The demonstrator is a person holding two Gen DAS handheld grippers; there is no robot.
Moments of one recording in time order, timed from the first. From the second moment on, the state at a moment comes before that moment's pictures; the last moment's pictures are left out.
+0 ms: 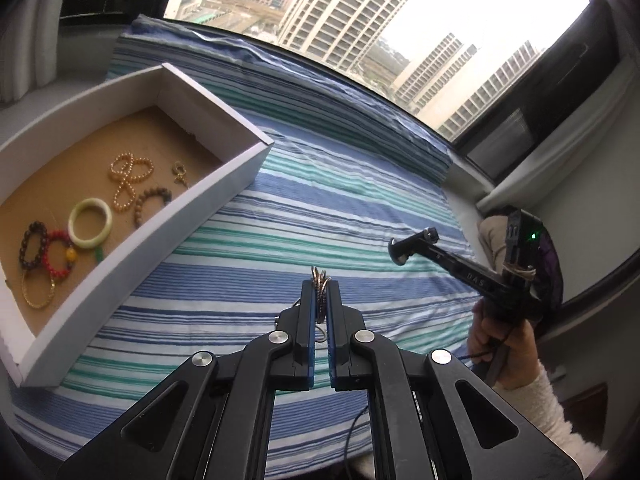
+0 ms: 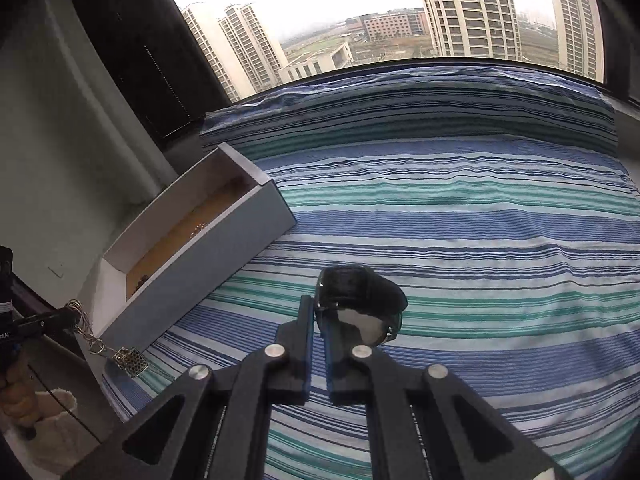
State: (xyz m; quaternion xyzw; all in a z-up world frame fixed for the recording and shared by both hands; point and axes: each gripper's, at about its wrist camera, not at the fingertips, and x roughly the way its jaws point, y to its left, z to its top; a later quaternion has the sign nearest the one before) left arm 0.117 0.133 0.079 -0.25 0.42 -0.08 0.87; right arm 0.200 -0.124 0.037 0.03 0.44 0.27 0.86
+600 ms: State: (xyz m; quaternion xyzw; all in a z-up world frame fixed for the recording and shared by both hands) left arm 0.147 0.301 0.135 -0.21 0.34 0.07 0.91; right arm 0.207 0.084 0.102 -0.06 0.39 0.45 0.80
